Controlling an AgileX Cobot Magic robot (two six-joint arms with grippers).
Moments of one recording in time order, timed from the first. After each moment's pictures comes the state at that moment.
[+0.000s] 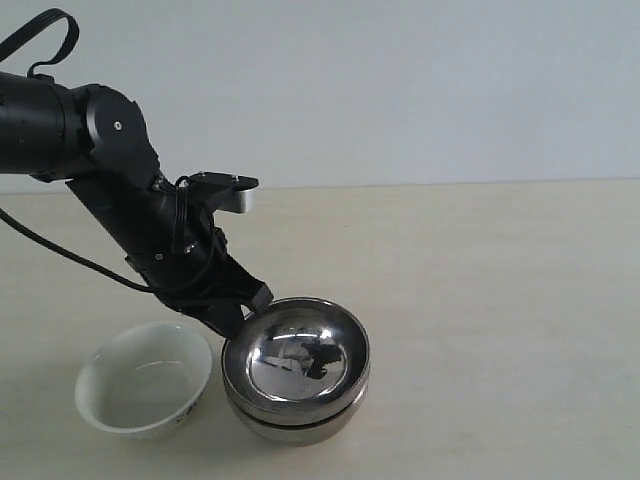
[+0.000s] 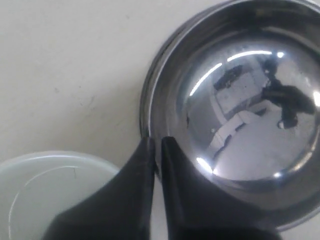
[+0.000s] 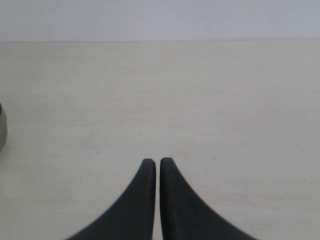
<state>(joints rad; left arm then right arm) -0.47 1.87 -1.27 -0.33 0.85 0.33 0.20 0.01 0.00 -0.12 0.37 0.18</state>
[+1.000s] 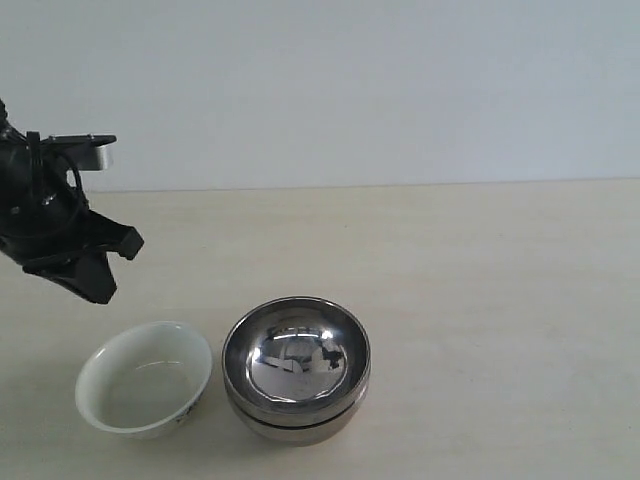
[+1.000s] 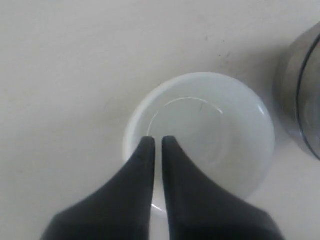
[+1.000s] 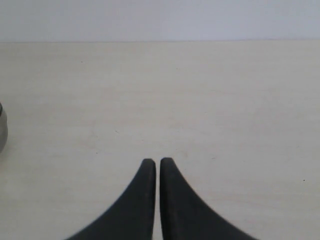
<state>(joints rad) -0.18 1.74 -1.25 -0.23 0.98 0.25 0.20 0.01 0.00 -0.12 0.37 0.18</state>
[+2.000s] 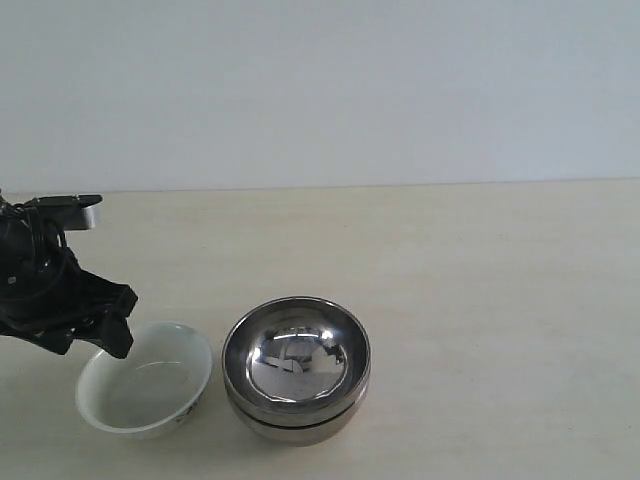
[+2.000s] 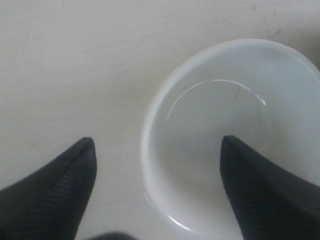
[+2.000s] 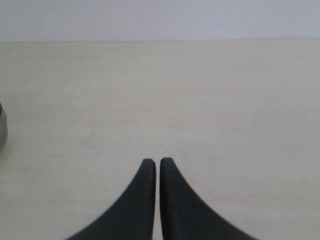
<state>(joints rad) -0.15 1.74 -1.03 -0.27 0.76 0.25 0.20 0.01 0.00 -0.12 0.37 0.18</state>
